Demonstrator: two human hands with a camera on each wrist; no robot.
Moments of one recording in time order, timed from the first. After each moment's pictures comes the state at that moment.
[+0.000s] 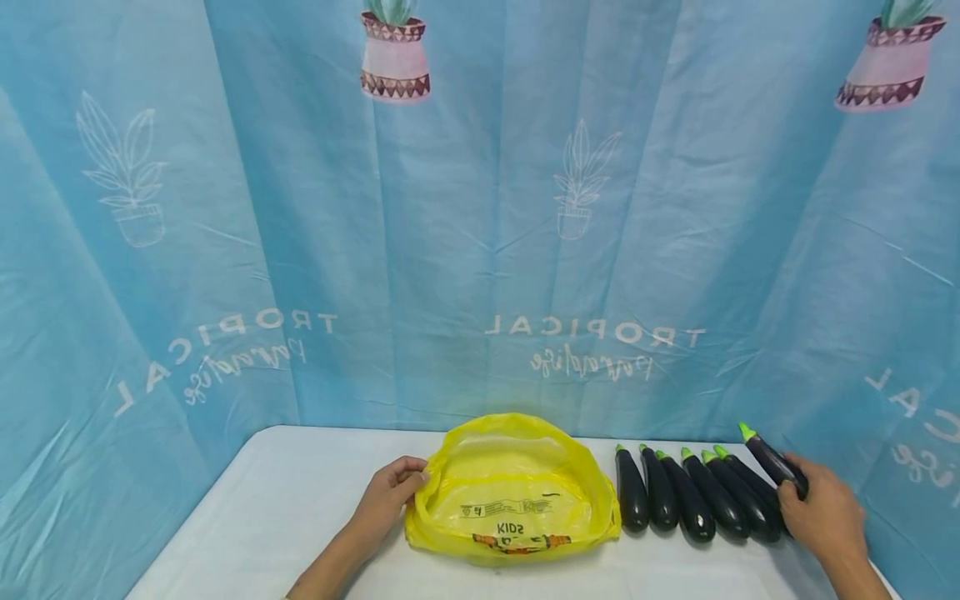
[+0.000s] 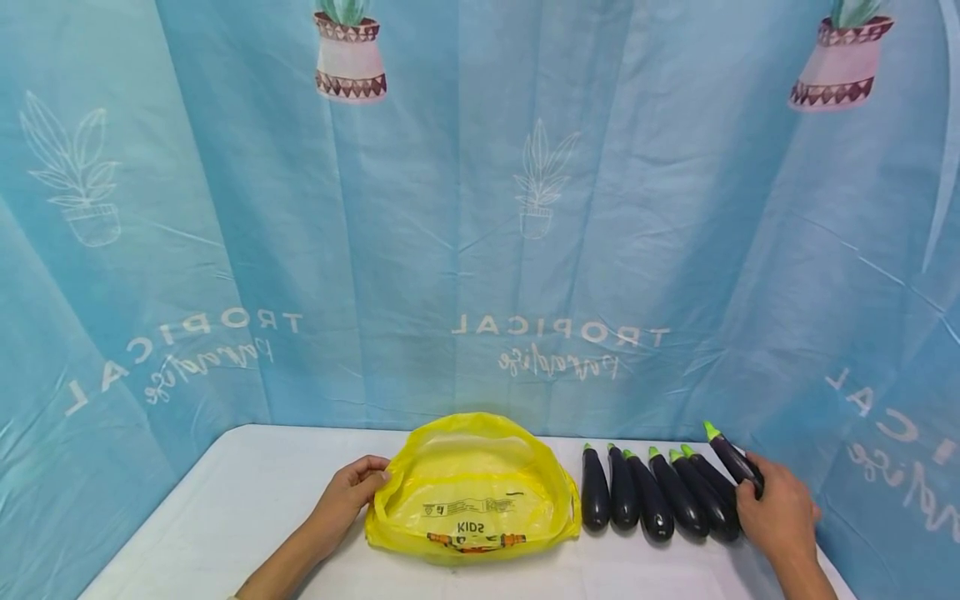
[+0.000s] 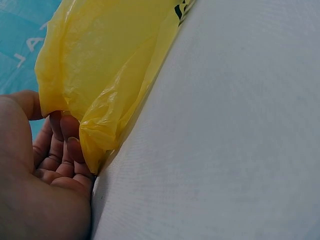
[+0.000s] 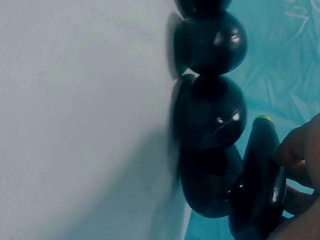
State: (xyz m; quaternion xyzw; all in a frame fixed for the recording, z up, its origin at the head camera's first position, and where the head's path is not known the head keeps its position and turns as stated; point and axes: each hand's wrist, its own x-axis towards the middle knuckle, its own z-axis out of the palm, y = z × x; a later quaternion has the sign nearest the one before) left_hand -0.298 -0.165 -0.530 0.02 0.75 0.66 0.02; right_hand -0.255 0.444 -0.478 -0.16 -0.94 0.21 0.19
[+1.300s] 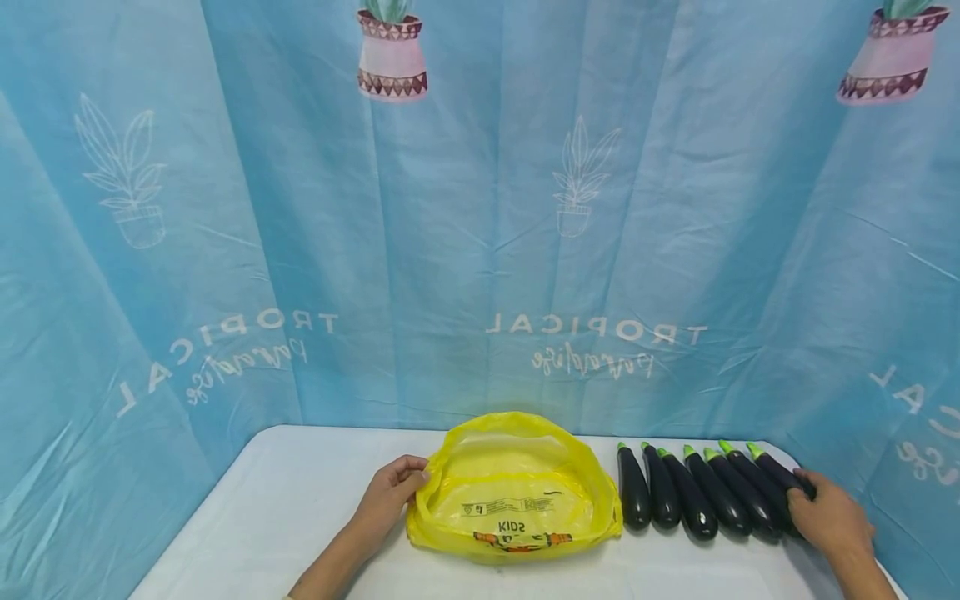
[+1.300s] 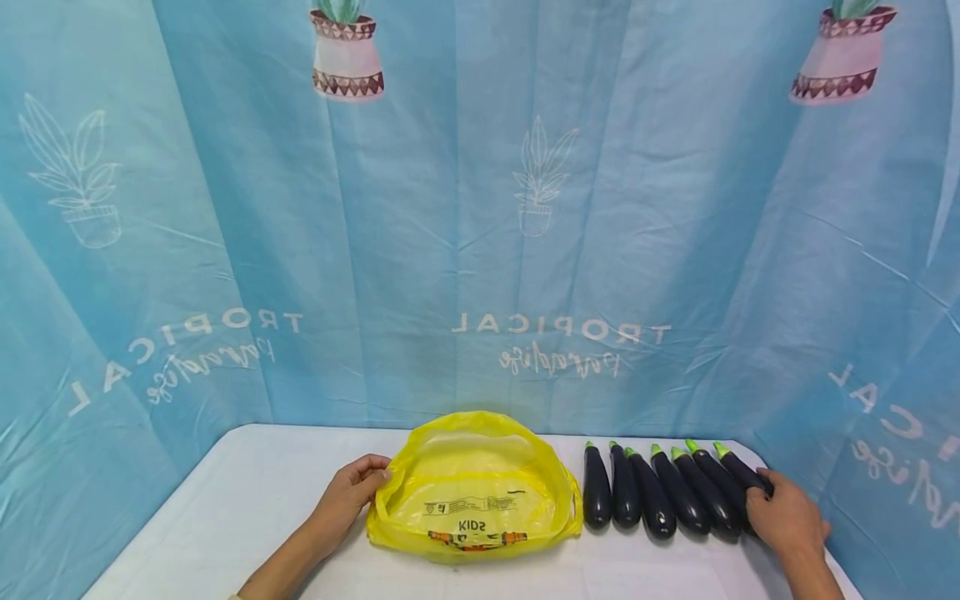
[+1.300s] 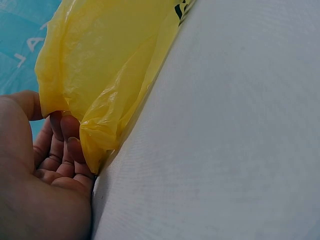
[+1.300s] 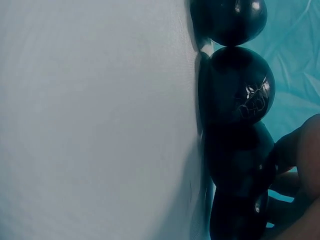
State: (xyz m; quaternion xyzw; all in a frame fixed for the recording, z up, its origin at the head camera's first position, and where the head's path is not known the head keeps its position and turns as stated) left_hand -0.294 -0.165 -0.525 0.03 0.75 0.66 0.02; right_hand -0.264 0.464 -0.497 -0.27 -0.93 0.24 0.05
